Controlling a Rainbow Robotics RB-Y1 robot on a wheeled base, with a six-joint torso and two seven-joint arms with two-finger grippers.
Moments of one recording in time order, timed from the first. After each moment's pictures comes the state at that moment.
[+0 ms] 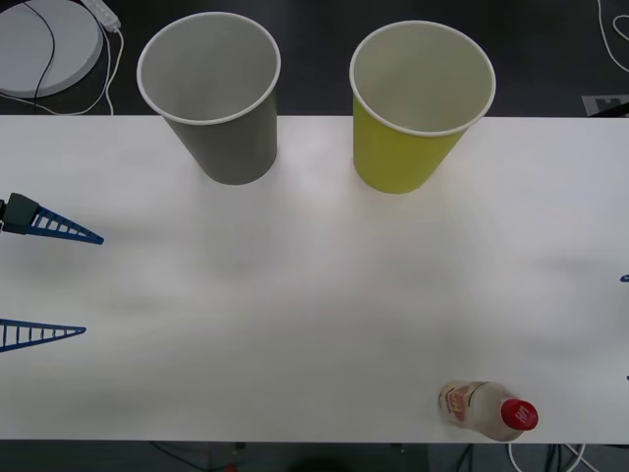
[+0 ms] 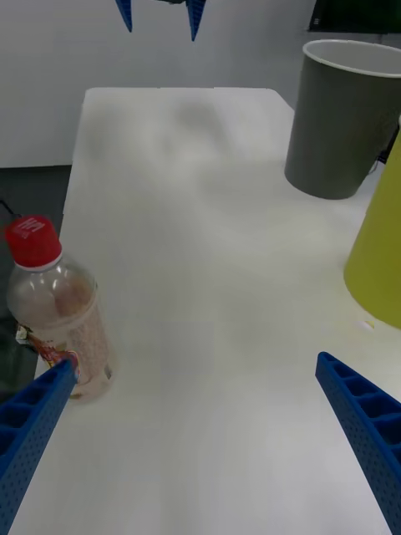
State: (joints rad) right arm 0.26 -1.09 -0.25 -1.33 0.82 -1.57 0.61; left arm -0.01 1.19 0.09 -1.62 -1.00 -1.43 -0.10
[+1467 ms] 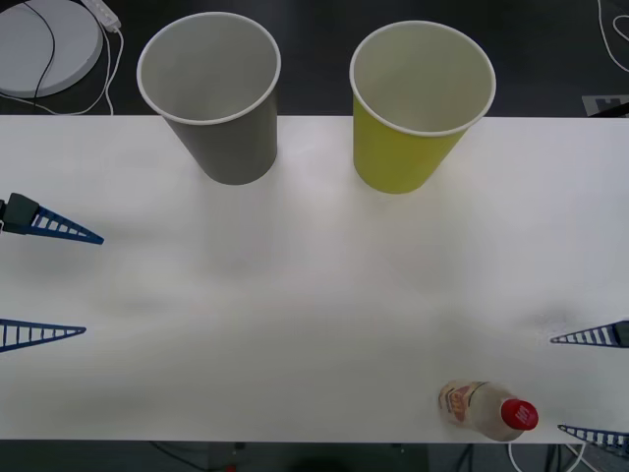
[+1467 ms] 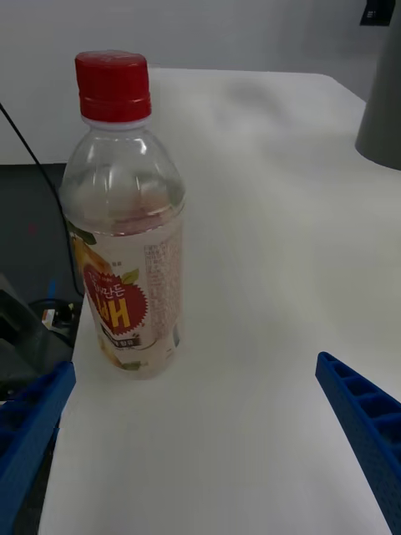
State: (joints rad) right arm 0.04 -0.99 0.19 -0.95 0.82 -1.57 1.01; left arm -0.01 1.19 0.09 -1.62 -1.00 -1.43 -0.10
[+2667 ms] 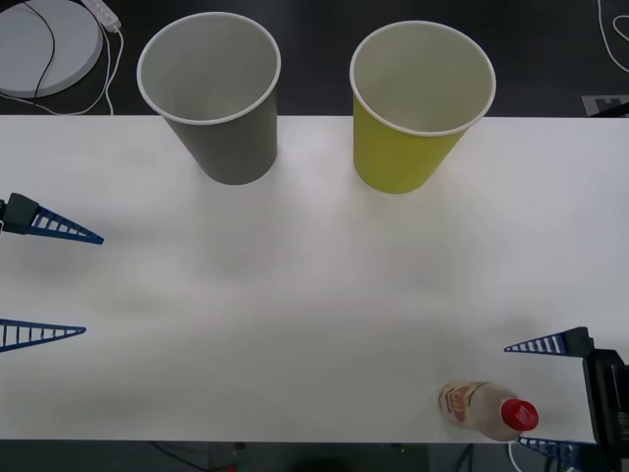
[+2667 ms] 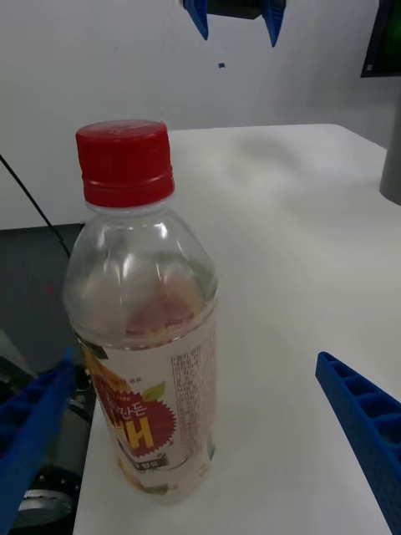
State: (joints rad) right arm 0.04 -0.89 0.24 -1.03 0.81 -1.57 0.93; left arm -0.01 1.19 0.09 -1.62 -1.00 -1.43 -0.10
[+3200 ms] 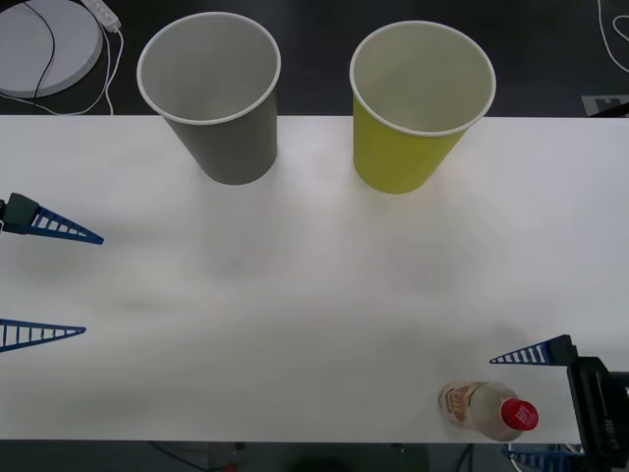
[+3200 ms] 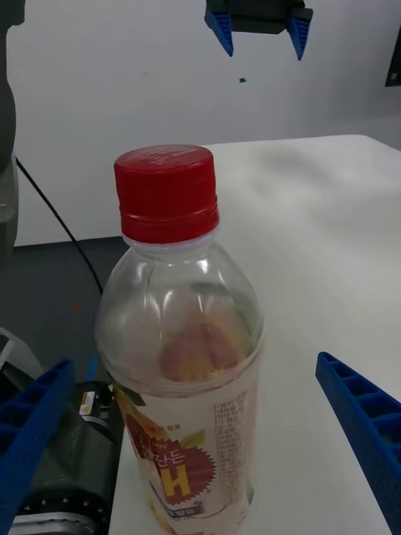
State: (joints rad) right arm 0.03 -0.89 0.29 -1.07 0.81 -1.57 0.91; left arm -0.01 1.19 0.09 -1.62 -1.00 -1.43 -0.10
